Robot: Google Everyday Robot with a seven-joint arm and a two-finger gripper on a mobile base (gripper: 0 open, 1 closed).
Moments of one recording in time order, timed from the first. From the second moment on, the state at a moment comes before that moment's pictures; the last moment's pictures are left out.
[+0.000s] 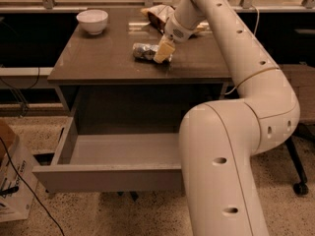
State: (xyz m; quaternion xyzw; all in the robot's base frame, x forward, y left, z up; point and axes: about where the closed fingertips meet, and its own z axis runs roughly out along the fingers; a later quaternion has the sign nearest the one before) arm 0.796 -0.035 0.844 -0.59 0.75 0.11 0.26
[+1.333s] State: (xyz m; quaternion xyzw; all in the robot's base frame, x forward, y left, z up) arm 0.682 -0.069 0.880 -0.61 0.76 0.12 0.21
